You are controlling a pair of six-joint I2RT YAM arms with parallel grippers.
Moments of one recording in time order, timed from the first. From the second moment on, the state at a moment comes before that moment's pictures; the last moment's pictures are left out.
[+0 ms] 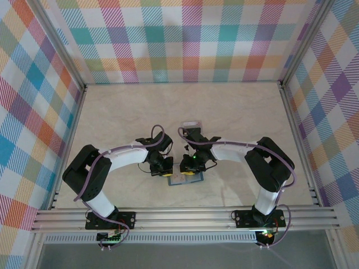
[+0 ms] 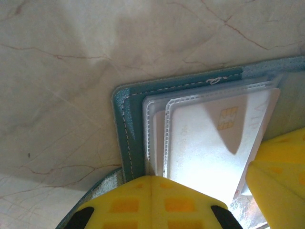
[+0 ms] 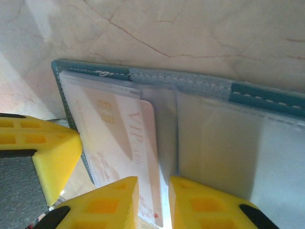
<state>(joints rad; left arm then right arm) -0.69 1.64 0.89 -0.60 0.32 -0.78 0.79 1.77 0.99 -0.46 -0.46 0.77</state>
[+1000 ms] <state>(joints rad) -0.71 1.66 0.93 -0.62 0.31 -0.79 0.79 1.79 0.99 -0.40 -0.53 0.79</state>
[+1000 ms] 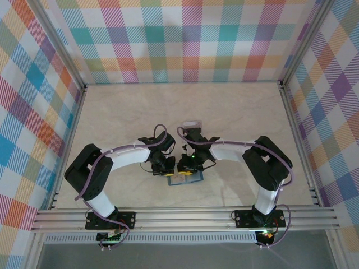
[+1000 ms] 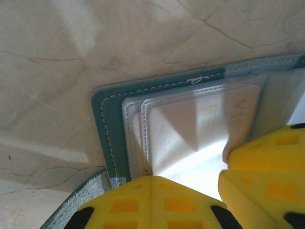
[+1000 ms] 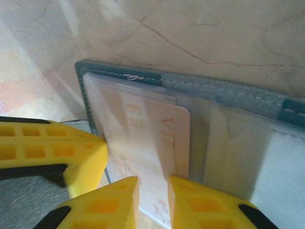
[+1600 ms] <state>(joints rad) -0.71 1.66 0.93 -0.62 0.30 -0.77 0.79 1.77 0.99 -0.43 -0.48 0.78</state>
